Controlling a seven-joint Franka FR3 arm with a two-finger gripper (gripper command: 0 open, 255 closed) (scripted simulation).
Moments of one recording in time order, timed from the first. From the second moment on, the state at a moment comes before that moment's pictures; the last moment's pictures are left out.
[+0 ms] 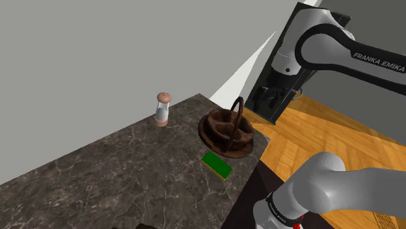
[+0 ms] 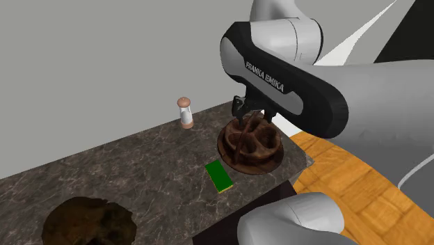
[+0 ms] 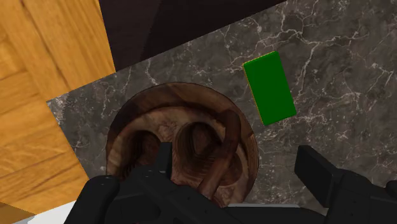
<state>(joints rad) 0.00 -0.82 -0.06 -2.45 -0.07 1.57 0.17</state>
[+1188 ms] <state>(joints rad) 0.09 -0.28 0.00 -2.24 0.07 1.96 0.22</state>
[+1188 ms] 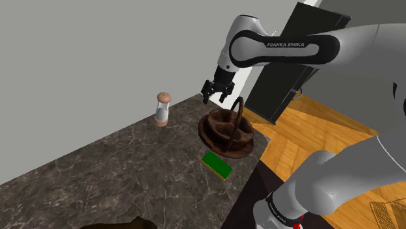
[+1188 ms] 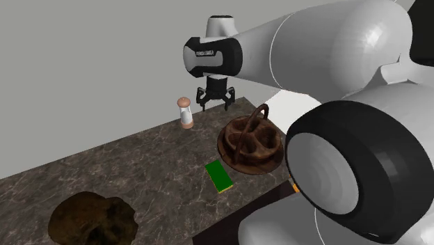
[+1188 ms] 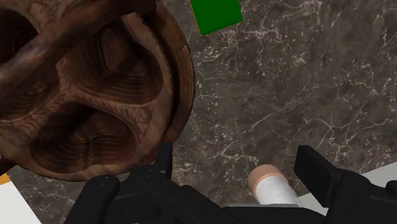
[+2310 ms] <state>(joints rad) 0.15 0.29 0.06 -1.69 0.15 2.07 0.26</state>
